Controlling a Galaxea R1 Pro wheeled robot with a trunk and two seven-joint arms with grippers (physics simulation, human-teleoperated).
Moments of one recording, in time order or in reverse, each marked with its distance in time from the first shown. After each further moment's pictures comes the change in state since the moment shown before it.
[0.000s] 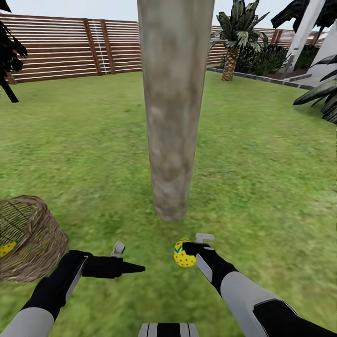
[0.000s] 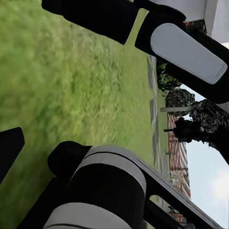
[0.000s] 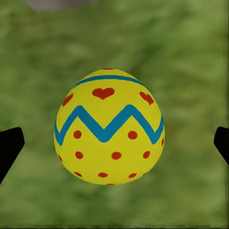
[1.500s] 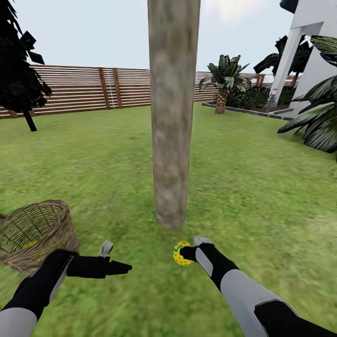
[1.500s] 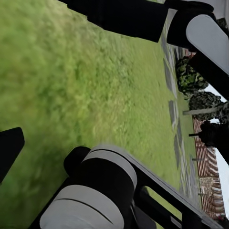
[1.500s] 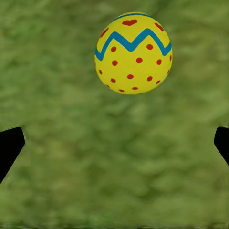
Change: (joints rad) left arm -0.001 0.099 0.000 0.000 0.004 0.079 -0.009; right arm 0.000 0.000 -0.014 -0.065 -0.101 0.289 -0.003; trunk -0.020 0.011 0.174
